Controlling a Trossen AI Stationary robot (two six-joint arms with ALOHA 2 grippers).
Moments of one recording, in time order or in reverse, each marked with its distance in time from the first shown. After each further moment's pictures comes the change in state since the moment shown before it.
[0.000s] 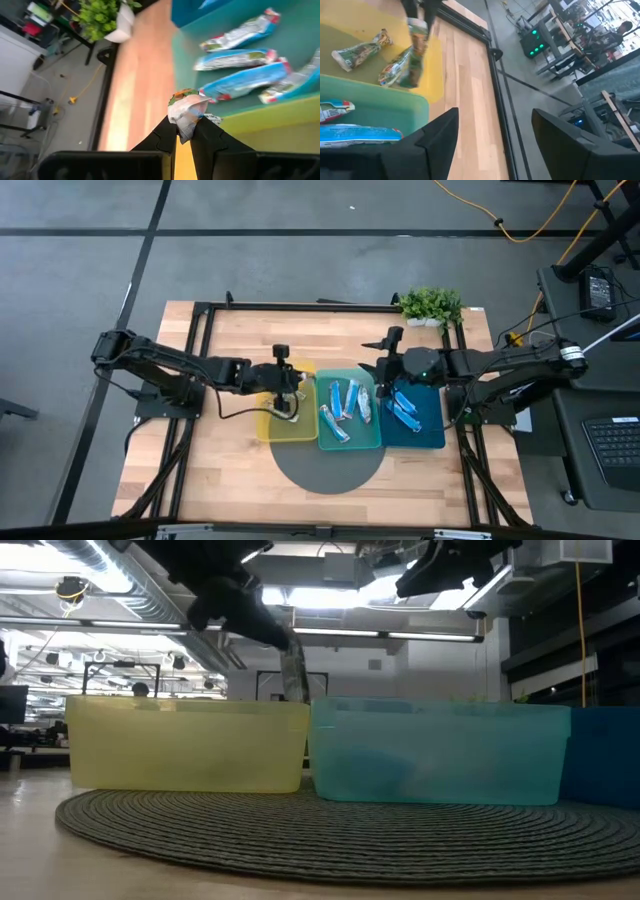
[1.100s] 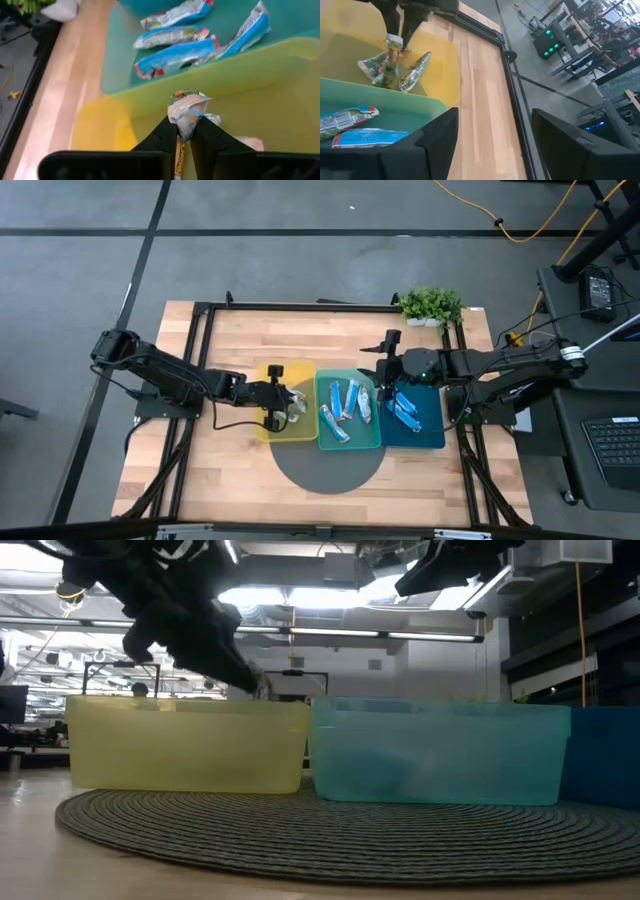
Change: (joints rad) left arm -0.086 0.000 -0.208 0.140 0.125 -0.191; right arm 0.000 0.001 0.000 -0.019 -0.071 0.066
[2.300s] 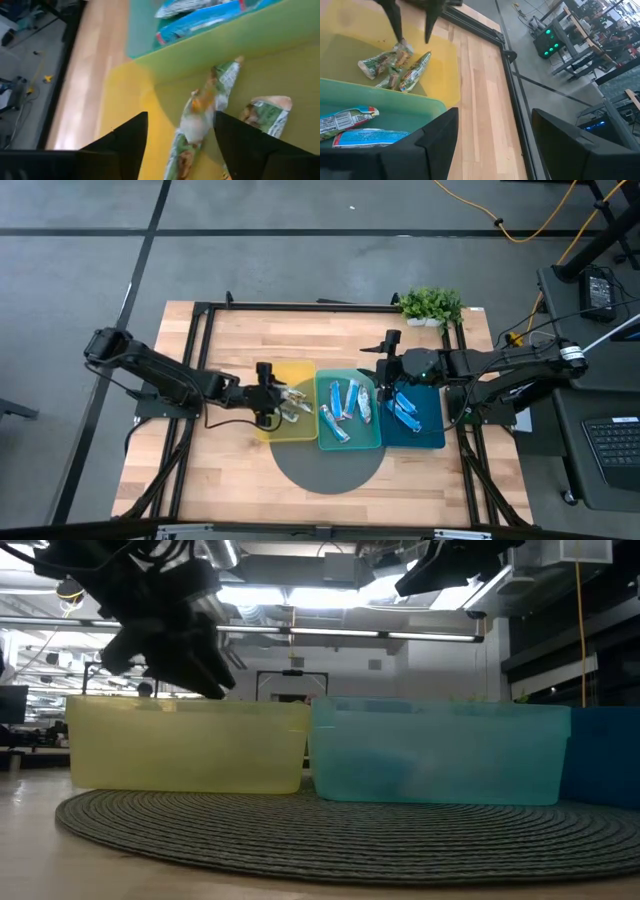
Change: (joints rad) left arm -0.045 -0.080 -0.037 -0.143 -0.161 -0.023; right arm 0.000 0.000 0.000 0.000 0.000 0.005
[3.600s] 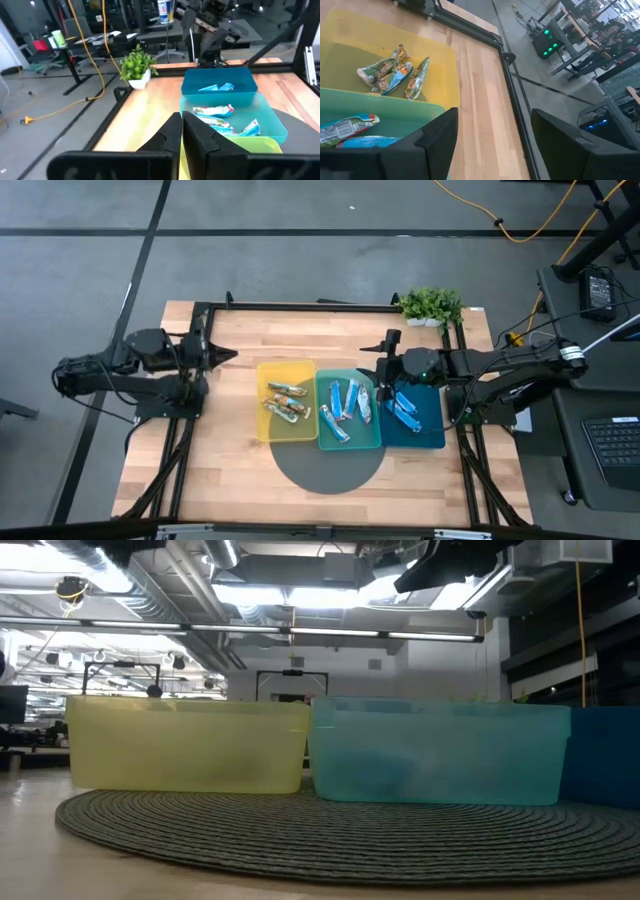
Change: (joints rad) left arm 0.286 -0.895 0.095 -0.375 0.337 -0.042; right arm 0.000 0.000 0.000 0.018 0.001 0.028
